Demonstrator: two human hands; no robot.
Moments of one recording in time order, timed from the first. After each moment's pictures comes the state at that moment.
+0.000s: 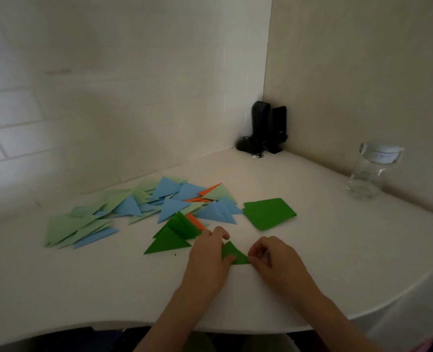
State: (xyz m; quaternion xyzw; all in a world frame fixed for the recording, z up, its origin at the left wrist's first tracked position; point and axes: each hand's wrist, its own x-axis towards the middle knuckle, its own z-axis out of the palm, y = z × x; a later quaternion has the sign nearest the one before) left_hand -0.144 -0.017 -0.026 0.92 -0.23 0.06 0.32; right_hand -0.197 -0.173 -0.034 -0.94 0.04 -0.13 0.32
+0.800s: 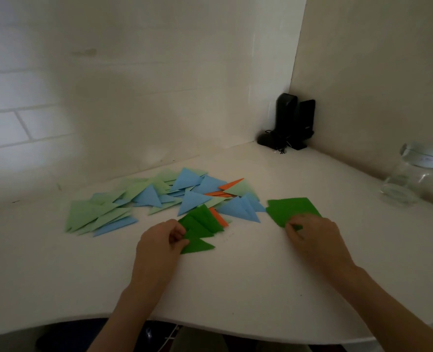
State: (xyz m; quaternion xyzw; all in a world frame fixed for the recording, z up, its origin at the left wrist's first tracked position) left_hand -0.105 0.091 -0.033 0.91 -0.10 0.14 0.38; right_hand -0.148 -0.210 -0.033 -0.96 0.06 -0.25 0.12
